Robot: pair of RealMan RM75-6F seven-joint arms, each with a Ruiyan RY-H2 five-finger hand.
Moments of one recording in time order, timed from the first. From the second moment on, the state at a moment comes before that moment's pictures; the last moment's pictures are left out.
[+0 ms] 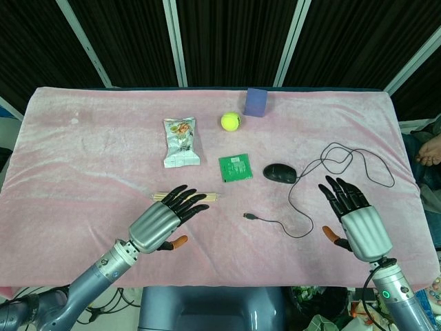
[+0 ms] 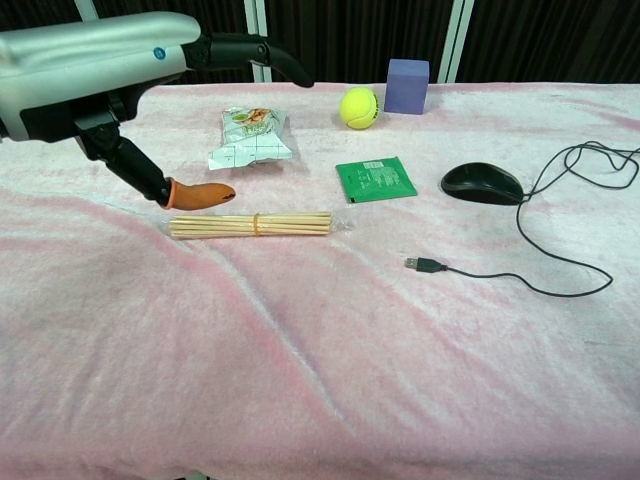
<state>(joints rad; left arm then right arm) -0.65 -1.32 -0.10 -1.96 1.51 1.05 0.32 0.27 -1.06 0.07 -1.82 -1.65 1.38 -0.18</state>
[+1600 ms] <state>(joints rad) -0.26 -1.09 -0.02 -1.65 1.48 1.42 -0.11 0.46 -1.28 0.19 -1.89 -0.76 1.08 -0.37</state>
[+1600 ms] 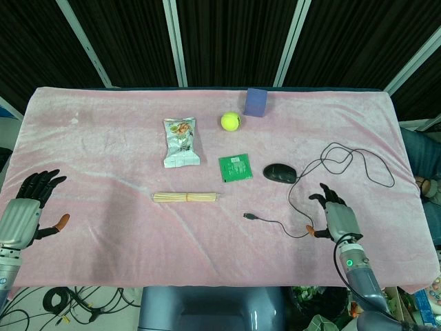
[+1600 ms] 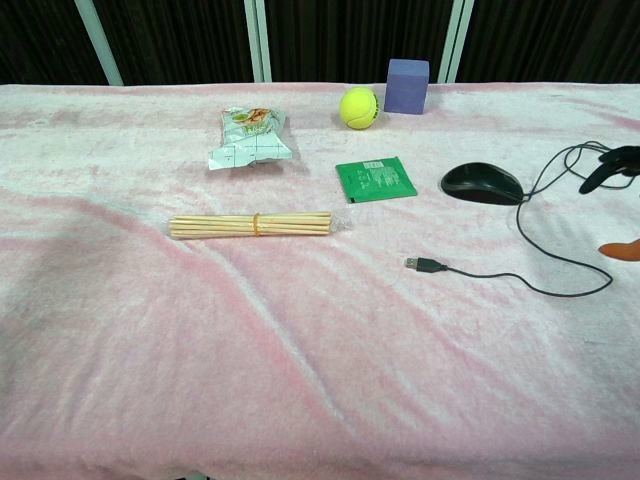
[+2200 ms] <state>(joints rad) -0.25 -1.11 -0.03 -1.63 1.48 1.41 -0.09 0.55 -1.54 0.21 -1.77 -0.71 1.13 -0.41</state>
